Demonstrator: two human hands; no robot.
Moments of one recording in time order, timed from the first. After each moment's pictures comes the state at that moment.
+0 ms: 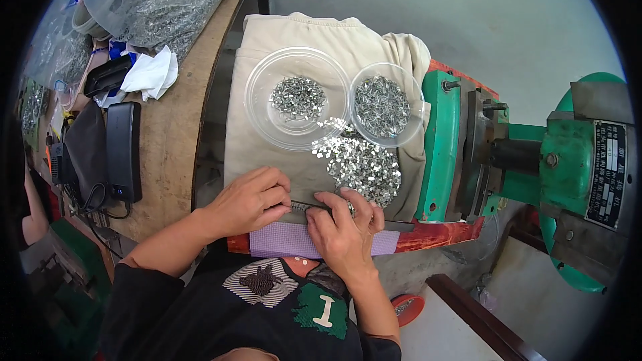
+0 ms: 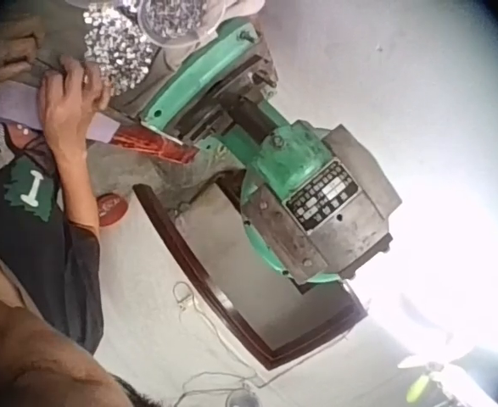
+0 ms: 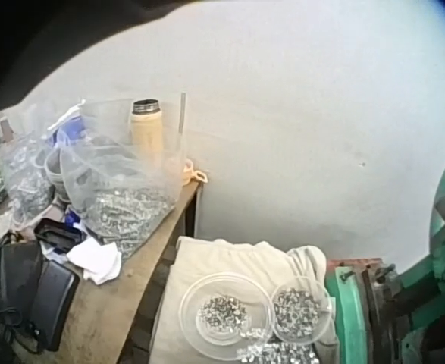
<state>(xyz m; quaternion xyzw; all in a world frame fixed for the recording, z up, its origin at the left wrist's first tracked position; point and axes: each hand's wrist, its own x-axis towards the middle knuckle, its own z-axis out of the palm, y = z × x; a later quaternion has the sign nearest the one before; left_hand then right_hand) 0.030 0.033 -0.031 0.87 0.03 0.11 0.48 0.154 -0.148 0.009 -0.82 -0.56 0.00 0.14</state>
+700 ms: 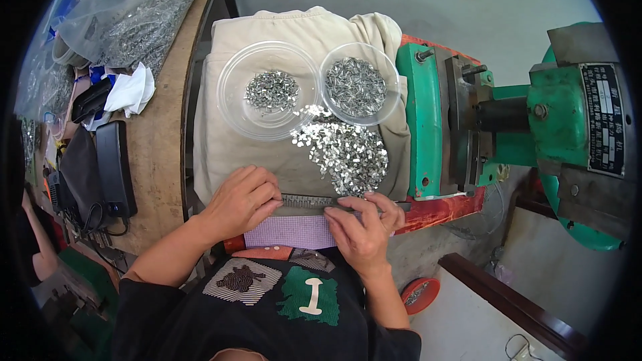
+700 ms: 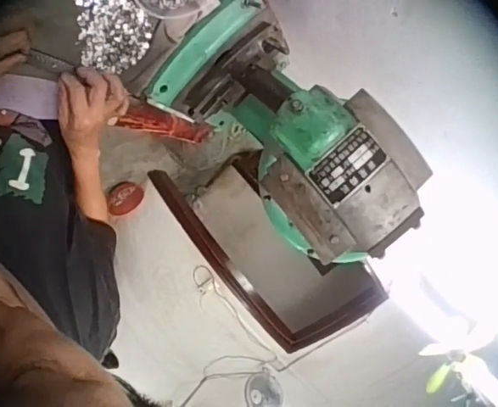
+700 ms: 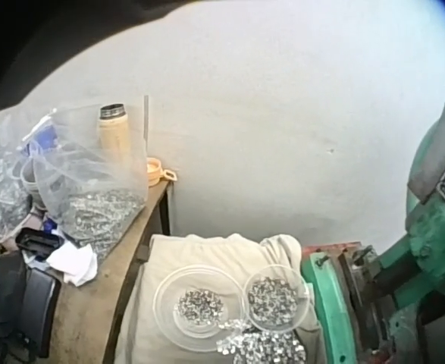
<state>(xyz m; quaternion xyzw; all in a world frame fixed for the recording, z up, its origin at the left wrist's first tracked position) 0.033 0.027 -0.029 0.90 0.00 0.13 0.42 0.163 -0.193 0.006 -0.85 -0.48 -0.05 0.21</state>
